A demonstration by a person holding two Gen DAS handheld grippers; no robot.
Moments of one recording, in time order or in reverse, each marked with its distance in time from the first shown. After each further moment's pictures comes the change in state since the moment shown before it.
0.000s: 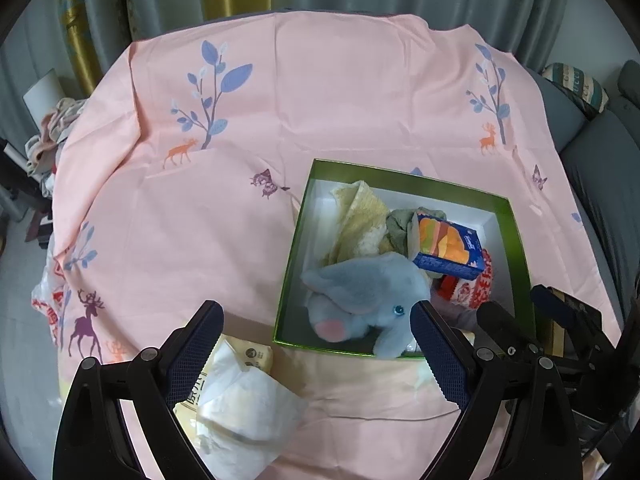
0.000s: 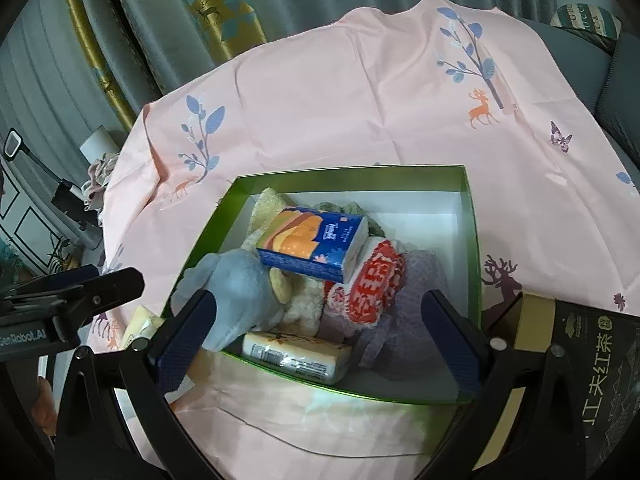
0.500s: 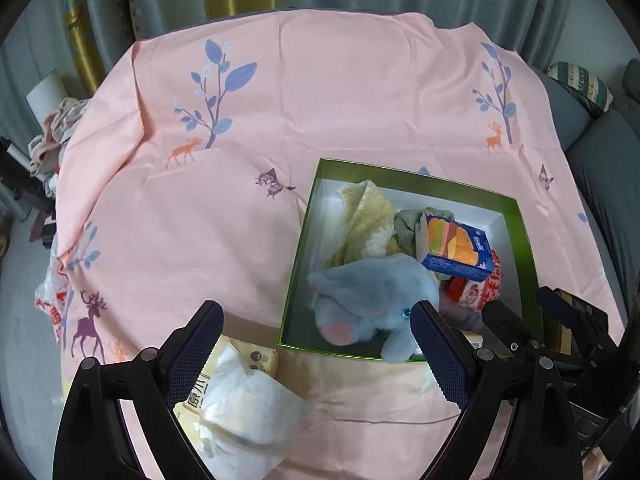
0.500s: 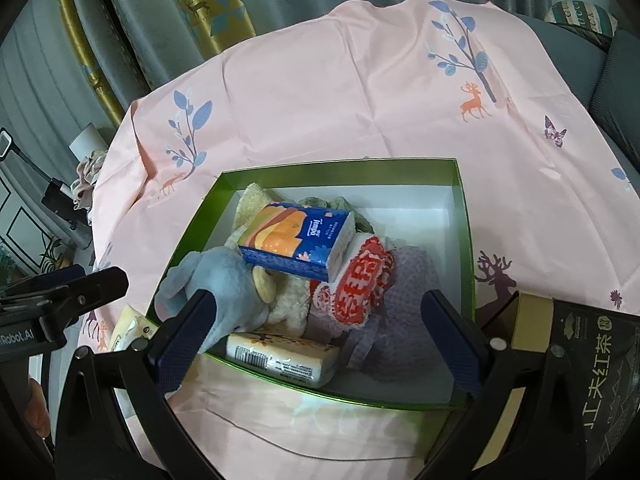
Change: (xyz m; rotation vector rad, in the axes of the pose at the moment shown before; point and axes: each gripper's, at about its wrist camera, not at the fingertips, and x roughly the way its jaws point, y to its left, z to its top) left arm 0.003 0.001 0.000 -0.002 0.001 0.019; right arm 0.007 -0.003 0.000 0.009 0.016 -0.029
